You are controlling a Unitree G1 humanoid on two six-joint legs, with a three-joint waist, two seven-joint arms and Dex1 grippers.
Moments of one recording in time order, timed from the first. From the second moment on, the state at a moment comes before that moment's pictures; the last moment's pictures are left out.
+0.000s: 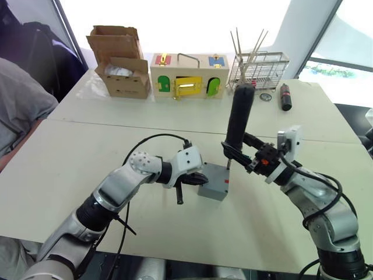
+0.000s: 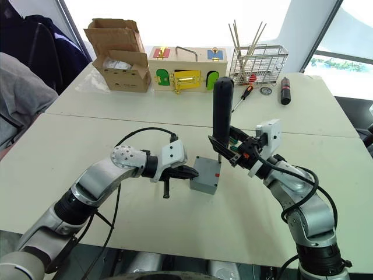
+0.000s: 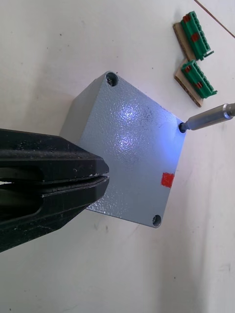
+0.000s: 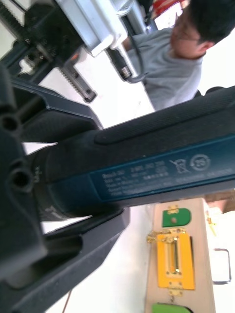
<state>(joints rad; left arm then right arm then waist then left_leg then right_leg) -0.55 0.50 -0.50 -0.28 -0.25 0.73 -0.92 -0.08 -0.51 -0.08 -0.51 0.50 0.43 0.55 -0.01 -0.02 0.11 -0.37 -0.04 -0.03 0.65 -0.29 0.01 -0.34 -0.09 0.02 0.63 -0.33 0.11</state>
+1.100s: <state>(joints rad) -0.66 0.43 -0.19 -0.34 -0.48 0.91 -0.85 -0.80 -1.04 -0.26 0.07 1.17 1.25 0.15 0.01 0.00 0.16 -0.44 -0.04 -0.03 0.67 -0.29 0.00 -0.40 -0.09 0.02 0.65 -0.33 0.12</state>
